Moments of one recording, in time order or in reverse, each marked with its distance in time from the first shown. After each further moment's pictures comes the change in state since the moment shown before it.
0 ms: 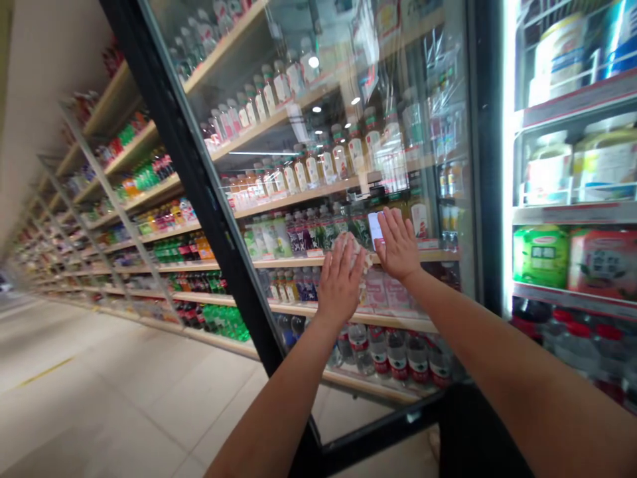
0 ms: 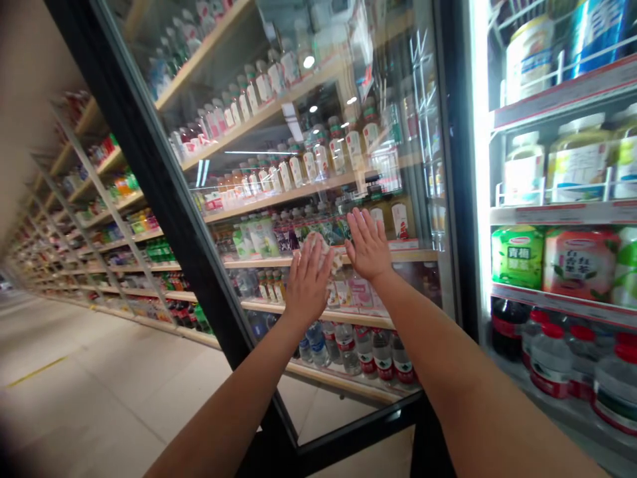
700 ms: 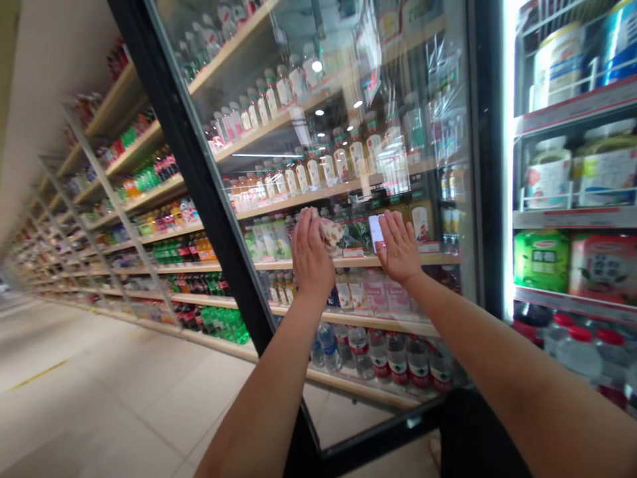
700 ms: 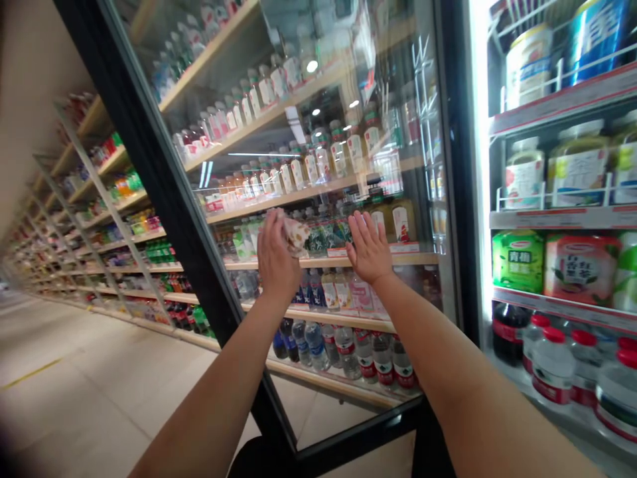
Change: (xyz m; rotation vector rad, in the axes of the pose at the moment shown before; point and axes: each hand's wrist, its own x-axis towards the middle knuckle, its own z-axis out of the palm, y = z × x) left_hand 0.036 -0.044 -0.018 -0.130 0.240 -0.338; right_hand 0.001 -0.001 0.000 -0.005 0.010 0.000
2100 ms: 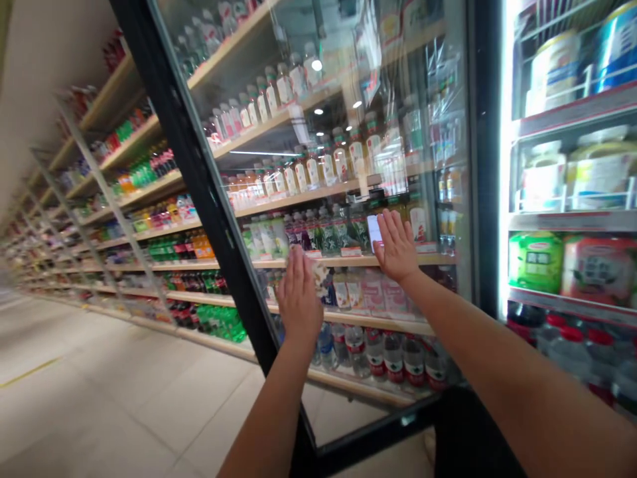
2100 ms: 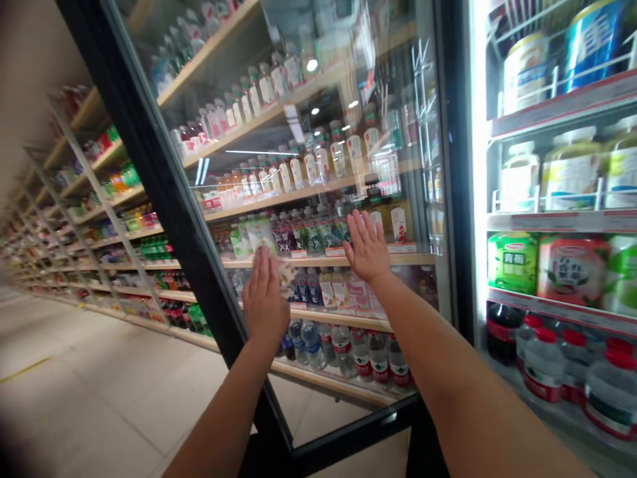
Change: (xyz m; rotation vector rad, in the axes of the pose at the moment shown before) left_hand -0.080 -0.005 -0.032 0.167 -0.156 -0.032; right_hand 0.002 0.000 0.000 0.020 -0.054 0.031
